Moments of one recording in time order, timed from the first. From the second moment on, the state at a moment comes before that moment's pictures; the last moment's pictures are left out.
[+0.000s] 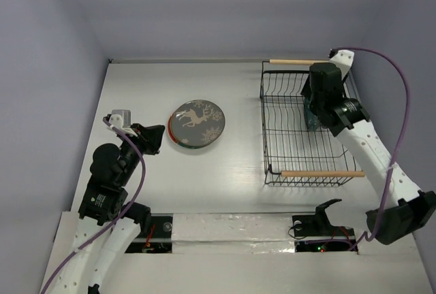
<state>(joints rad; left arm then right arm) -0.33 0.41 0.68 -0.34 0.04 -0.44 0.41 1.21 1.35 -0.54 0.70 0.41</state>
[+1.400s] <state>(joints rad) -0.33 0.41 0.68 -0.34 0.05 -0.44 0.20 1.52 1.44 -0.81 0.71 0.18</state>
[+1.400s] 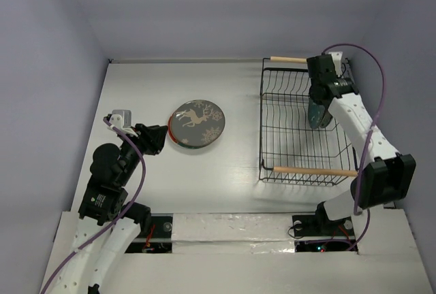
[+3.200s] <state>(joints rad) -0.33 0.41 0.68 -0.34 0.05 -0.44 0.66 1.90 1.32 -0.02 -0.15 0.88</state>
